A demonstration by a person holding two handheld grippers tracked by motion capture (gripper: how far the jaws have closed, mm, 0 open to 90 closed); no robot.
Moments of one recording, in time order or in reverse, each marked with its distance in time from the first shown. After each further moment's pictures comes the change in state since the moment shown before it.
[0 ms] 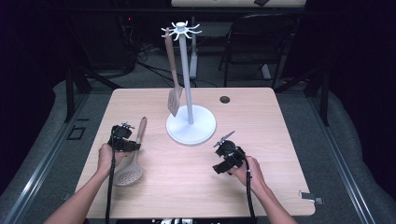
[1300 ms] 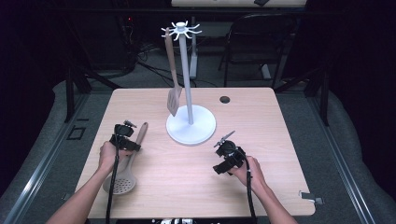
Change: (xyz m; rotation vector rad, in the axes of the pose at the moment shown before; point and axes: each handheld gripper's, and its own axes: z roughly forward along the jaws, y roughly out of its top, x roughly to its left) left arm -0.001 0.013 0.010 0.128 0.043 -0.032; right arm -0.001 0.000 0.000 0.018 -0.001 -0.007
